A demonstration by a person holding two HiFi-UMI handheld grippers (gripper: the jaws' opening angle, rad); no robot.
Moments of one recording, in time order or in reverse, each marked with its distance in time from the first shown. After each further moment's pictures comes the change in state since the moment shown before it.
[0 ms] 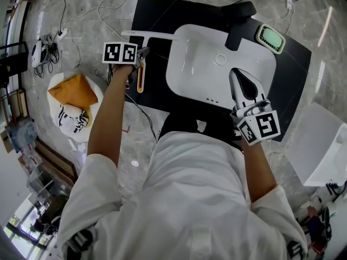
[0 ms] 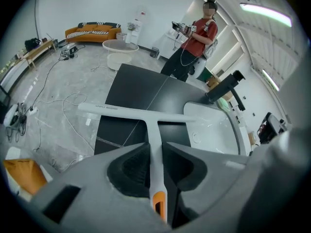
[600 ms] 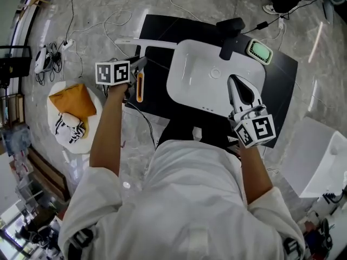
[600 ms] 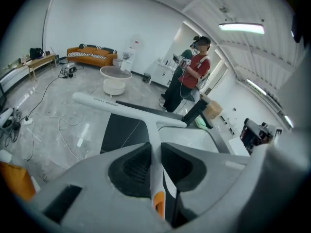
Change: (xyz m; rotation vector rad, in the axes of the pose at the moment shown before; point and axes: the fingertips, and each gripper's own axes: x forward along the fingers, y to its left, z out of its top) left arm -0.098 -0.050 0.017 0.057 -0.293 -0.069; right arm -0.027 0.022 0.042 -0.097 -0.090 0.005
